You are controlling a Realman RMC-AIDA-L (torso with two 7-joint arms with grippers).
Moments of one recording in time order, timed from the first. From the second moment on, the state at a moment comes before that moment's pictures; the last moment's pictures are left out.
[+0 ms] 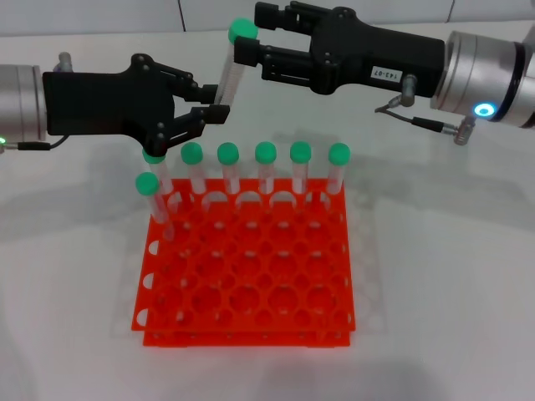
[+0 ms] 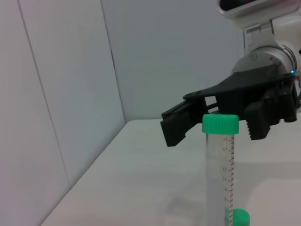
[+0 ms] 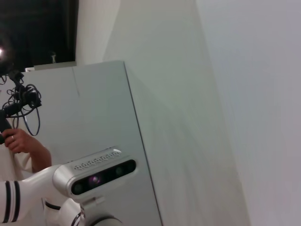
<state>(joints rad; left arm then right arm) -0.68 -1.98 0.85 0.68 1.90 1.56 -1.21 0.64 2.03 -1.41 -0.66 -1.04 -1.30 1.34</state>
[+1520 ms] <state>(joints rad) -0.68 -1.99 0.85 0.68 1.90 1.56 -1.21 0.66 2.03 -1.49 -0.66 -0.98 -1.29 1.29</state>
